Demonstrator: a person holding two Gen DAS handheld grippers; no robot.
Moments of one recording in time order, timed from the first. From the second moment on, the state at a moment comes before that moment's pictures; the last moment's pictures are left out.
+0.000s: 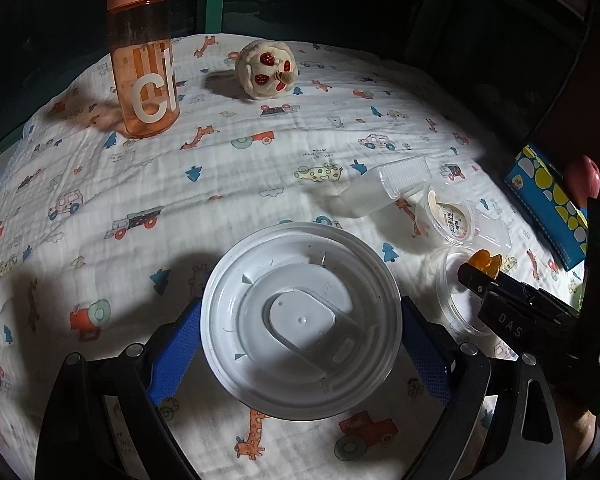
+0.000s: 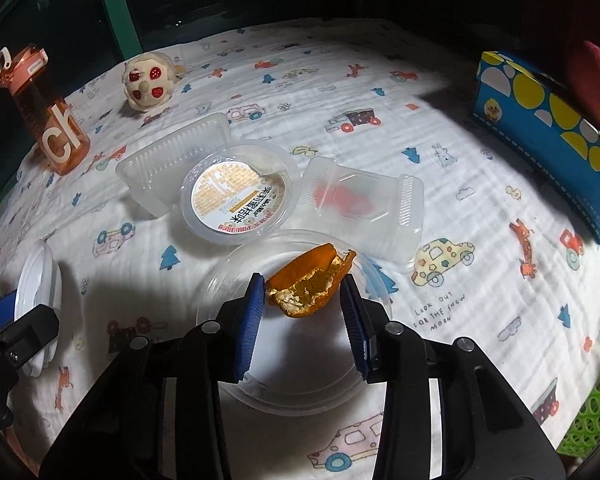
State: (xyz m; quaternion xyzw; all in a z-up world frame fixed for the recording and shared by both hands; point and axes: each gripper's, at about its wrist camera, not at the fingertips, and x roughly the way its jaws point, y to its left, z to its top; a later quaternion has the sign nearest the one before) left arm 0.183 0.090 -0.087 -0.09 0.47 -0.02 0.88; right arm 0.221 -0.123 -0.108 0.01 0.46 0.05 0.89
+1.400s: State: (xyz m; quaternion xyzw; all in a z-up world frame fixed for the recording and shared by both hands) left arm 0.141 -0.131 -0.007 -0.01 0.42 -0.18 0.89; right arm 0.067 -0.343 -0.014 0.10 0.38 0.01 0.92
